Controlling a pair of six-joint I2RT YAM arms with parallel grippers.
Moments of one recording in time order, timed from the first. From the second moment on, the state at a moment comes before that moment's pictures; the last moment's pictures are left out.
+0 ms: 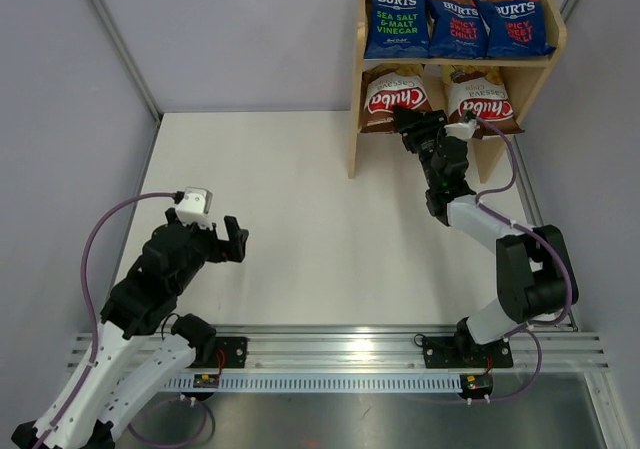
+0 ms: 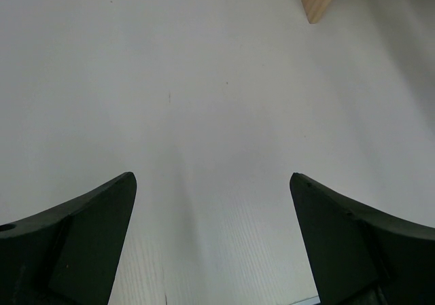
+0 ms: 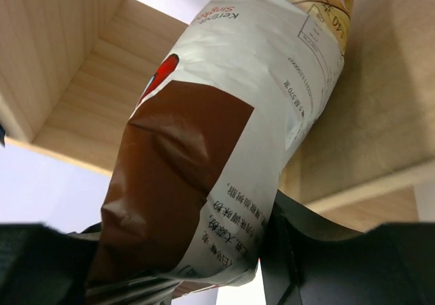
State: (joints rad) left arm -0.52 0.49 0.78 -0.68 -0.22 -0.23; right arm 0.27 1.53 0.87 0.82 0.10 1.13
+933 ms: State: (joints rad) left arm -0.51 0.45 0.76 -0.66 -0.21 -0.23; right arm 0.27 1.63 1.08 0.46 0.18 1.22
